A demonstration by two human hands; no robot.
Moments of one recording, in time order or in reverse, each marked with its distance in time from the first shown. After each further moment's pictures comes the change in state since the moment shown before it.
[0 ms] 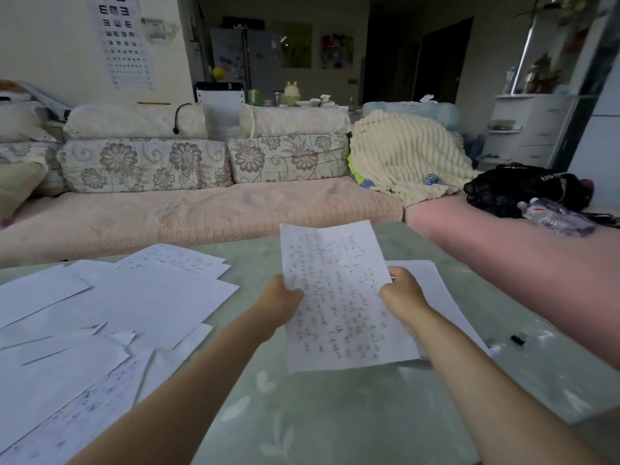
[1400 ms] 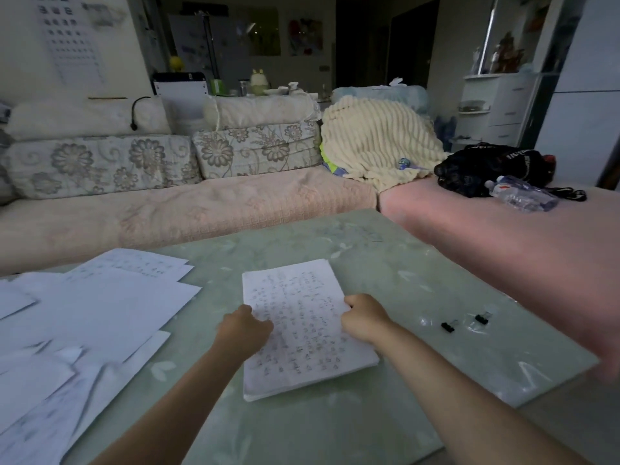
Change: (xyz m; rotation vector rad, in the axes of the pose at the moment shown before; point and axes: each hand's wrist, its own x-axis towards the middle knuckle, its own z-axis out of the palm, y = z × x) left_hand 0.021 -0.050 0.044 0.568 0.073 -0.157; right_hand 0.007 0.061 0.001 -0.323 -0.252 0.137
